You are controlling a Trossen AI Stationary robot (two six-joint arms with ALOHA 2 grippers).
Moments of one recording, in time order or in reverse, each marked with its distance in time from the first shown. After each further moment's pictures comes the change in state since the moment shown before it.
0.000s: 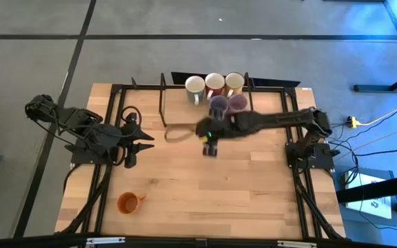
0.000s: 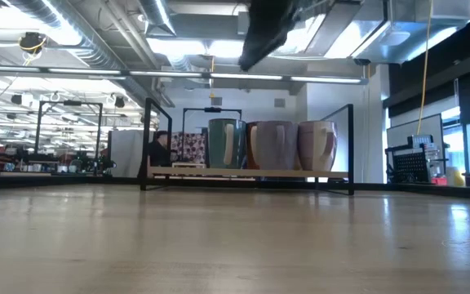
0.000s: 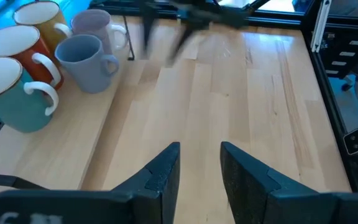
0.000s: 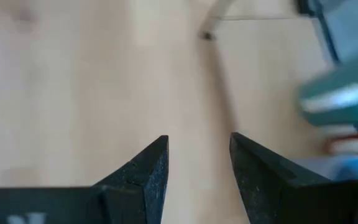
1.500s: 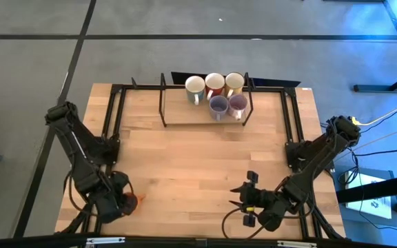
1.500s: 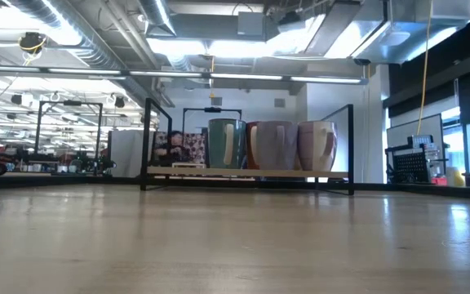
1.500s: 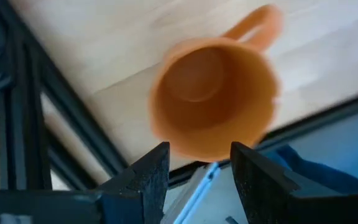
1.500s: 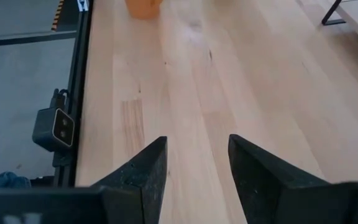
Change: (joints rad) left arm -0.577 0.466 0.000 -0.236 0.467 -1.820; right arm 0.756 -0.216 -0.476 0.325 0.401 0.699
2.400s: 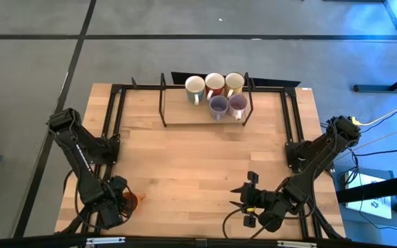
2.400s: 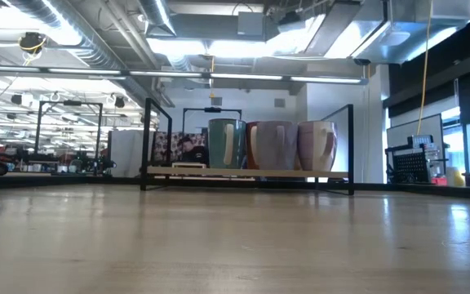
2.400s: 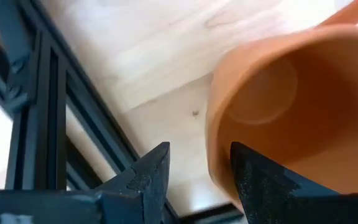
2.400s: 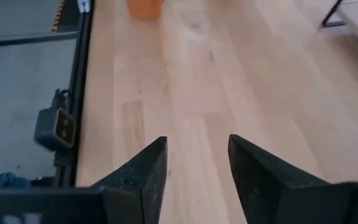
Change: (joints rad) left arm -0.064 0.109 -0.104 0.040 0.035 -0.034; right arm 0.006 0.001 0.000 0.002 0.015 0.001
